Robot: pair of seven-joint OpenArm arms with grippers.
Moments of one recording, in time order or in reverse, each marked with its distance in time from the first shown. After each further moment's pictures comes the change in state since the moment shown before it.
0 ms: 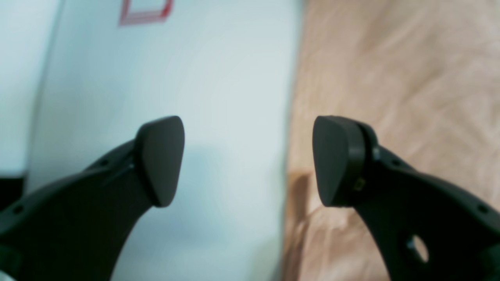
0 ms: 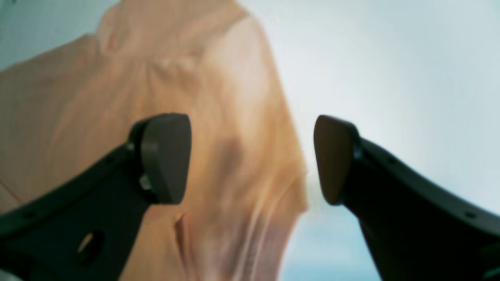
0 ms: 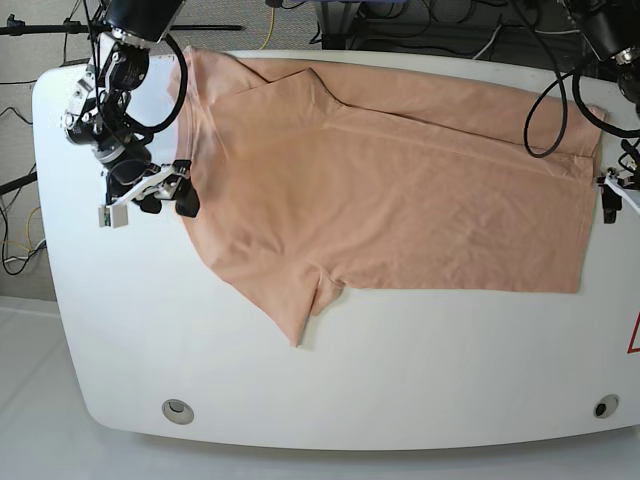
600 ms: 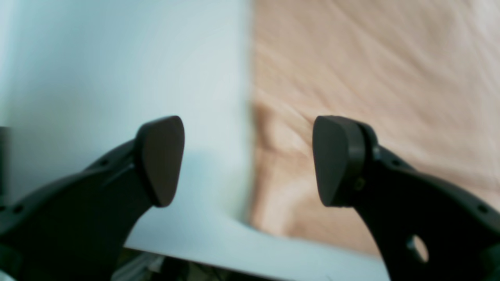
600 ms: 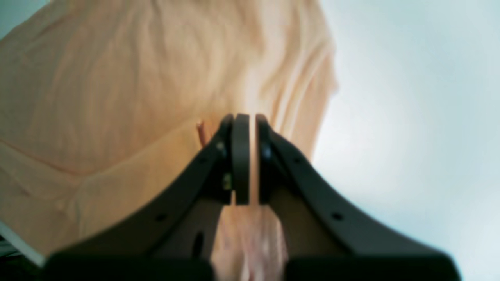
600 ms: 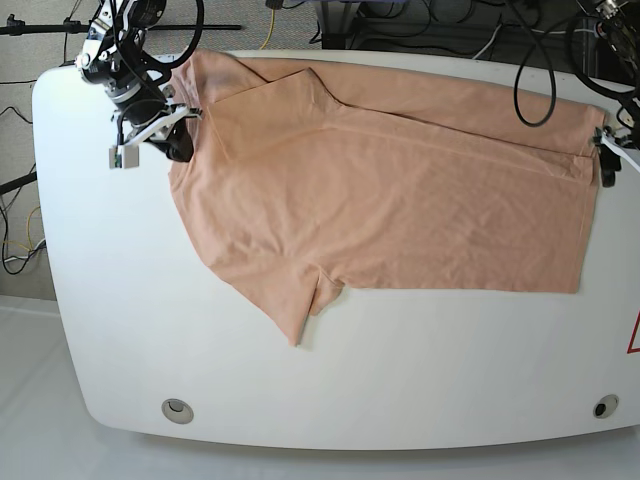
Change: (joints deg) left arm 10.7 3.9 -7.4 17.1 -10.0 0.8 11.4; right arm -15.2 -3.8 -0.1 12.0 -0.2 -0.2 5.4
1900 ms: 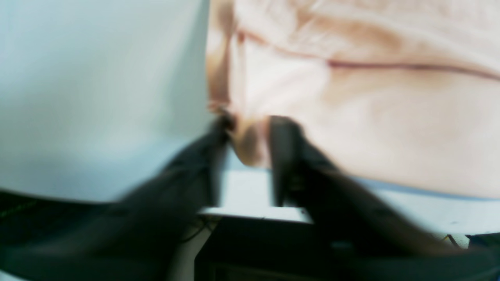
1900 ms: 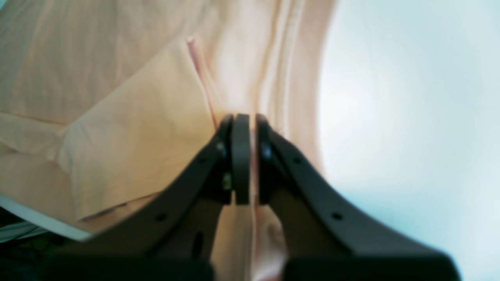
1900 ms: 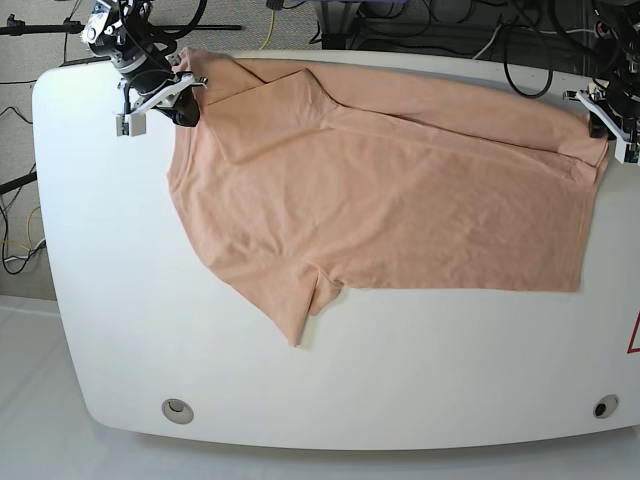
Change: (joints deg) left arm 11.4 3.4 3.3 0.3 -0.4 0.3 -0.3; right arm -8.7 -2.1 0.3 0.3 0.2 0.4 0.4
